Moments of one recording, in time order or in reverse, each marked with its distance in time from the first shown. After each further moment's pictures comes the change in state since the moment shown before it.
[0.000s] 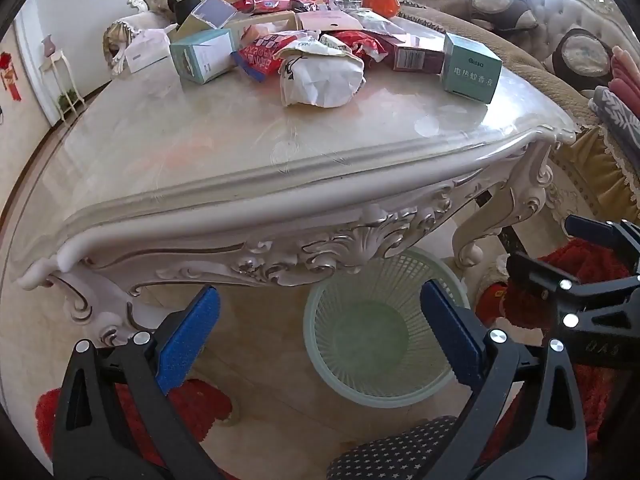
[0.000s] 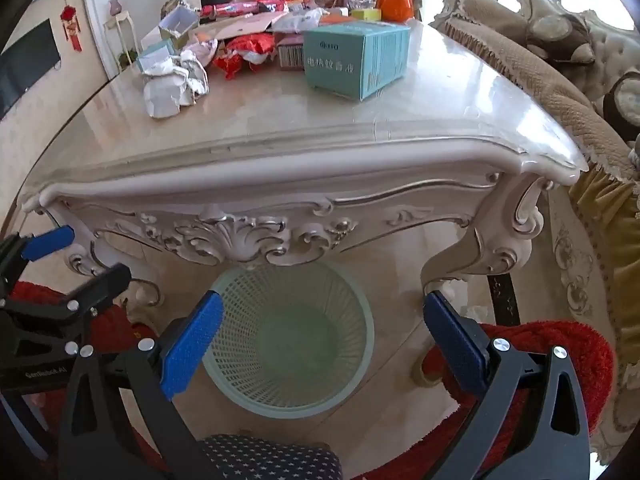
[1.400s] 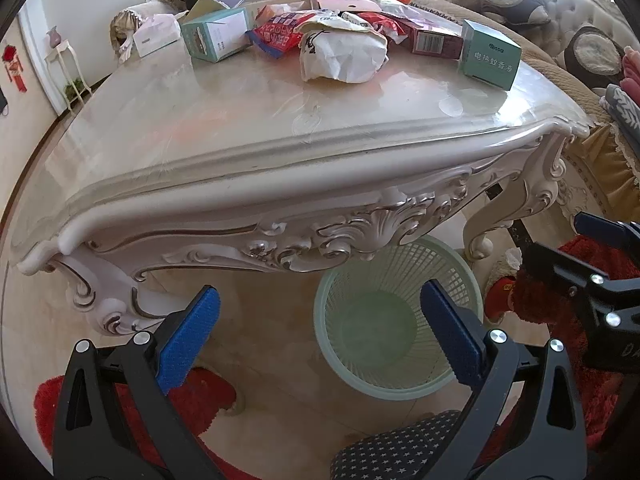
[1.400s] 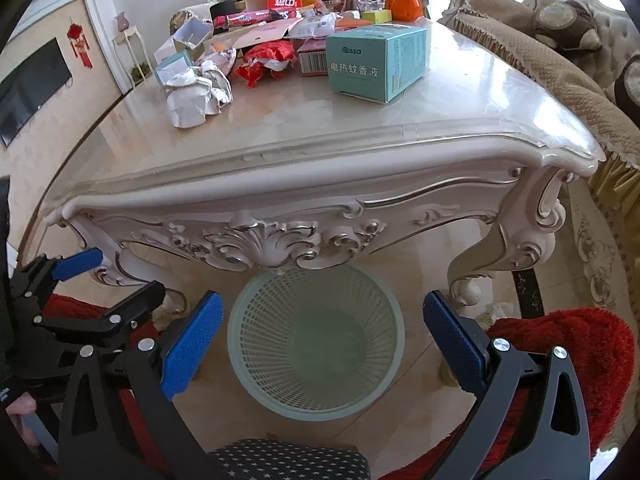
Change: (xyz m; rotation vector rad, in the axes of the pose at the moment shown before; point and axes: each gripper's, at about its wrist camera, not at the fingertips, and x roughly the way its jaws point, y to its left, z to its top) left arm 0.009 0.005 -0.008 -0.018 0.037 0.032; right arm -0.004 0.009 0.000 0.037 -0.010 0.091
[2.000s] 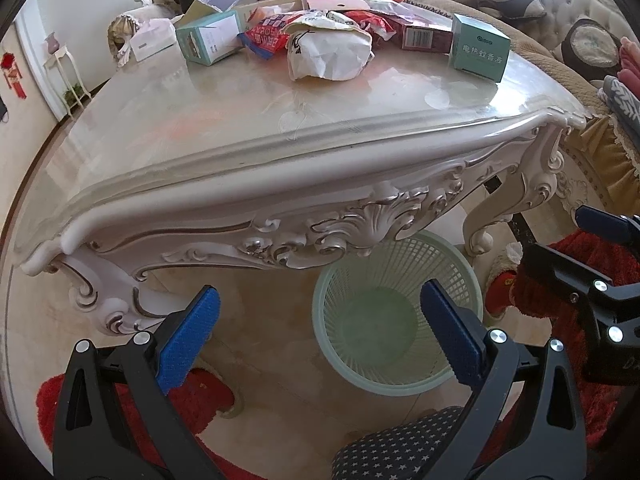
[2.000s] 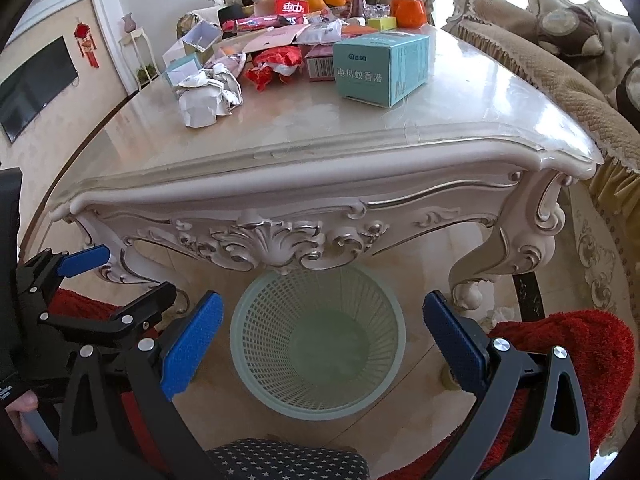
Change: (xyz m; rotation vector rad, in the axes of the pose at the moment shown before) left arm -0.005 -0.010 -0.004 0.022 0.000 0.014; right arm -0.008 0.003 -0.006 -0.031 -0.013 0.001
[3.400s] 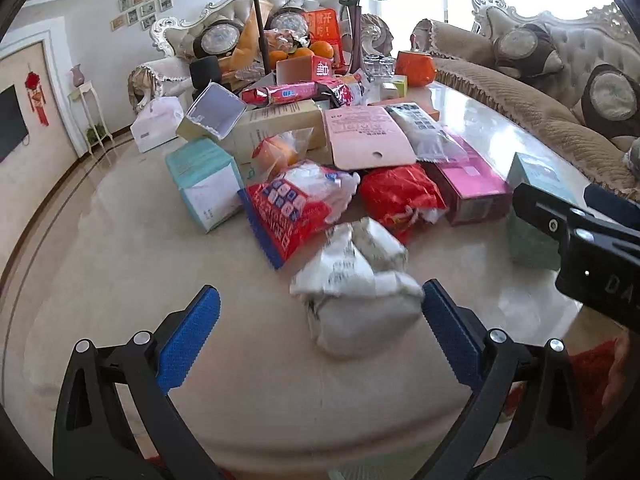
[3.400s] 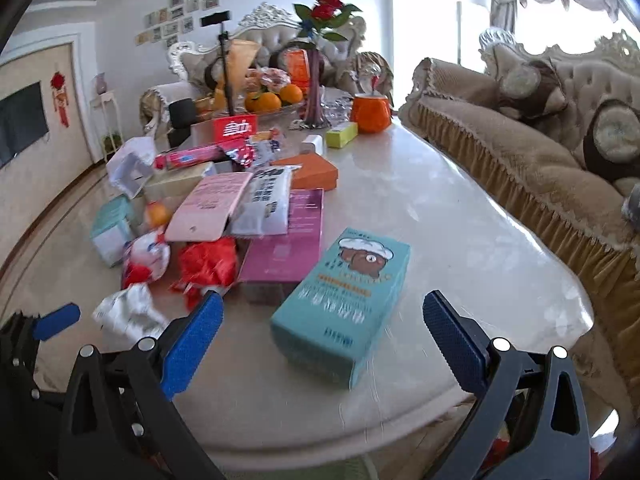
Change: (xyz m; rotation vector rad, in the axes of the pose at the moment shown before) left arm 0.029 0.004 0.136 -0.036 -0.233 0.067; right arm 0.030 -0.020 0.139 0.083 -0.304 -0.155
